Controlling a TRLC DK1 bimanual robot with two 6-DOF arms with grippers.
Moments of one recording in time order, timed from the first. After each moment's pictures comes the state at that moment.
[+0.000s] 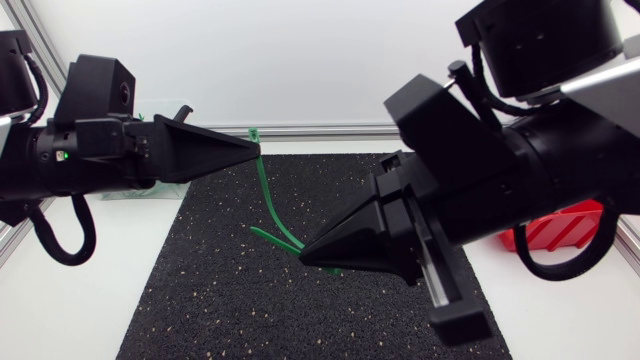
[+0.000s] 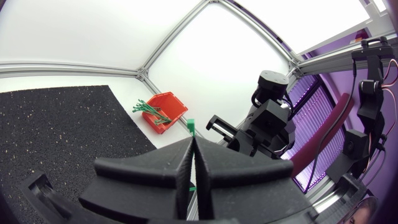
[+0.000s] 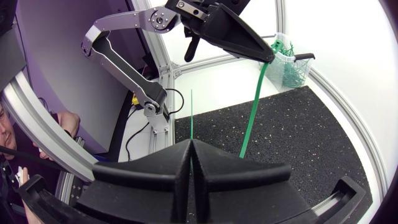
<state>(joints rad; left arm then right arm) -0.32 1.07 0.79 0.03 1.01 -0.53 0.78 1.16 1.08 -0.66 -0.69 -0.23</state>
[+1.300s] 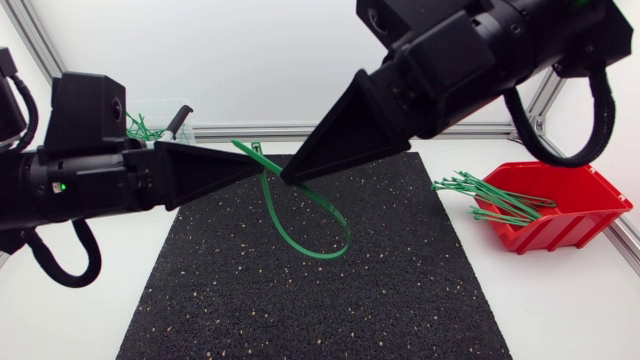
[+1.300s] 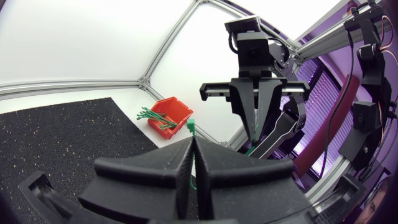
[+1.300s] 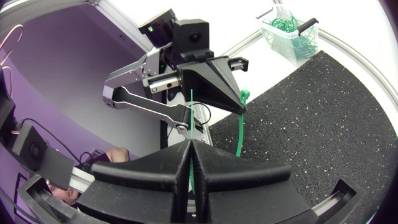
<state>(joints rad) -0.39 0.98 0.71 0.07 0.90 -0.44 0.63 1.47 1.56 -1.07 -0.97 -0.11</state>
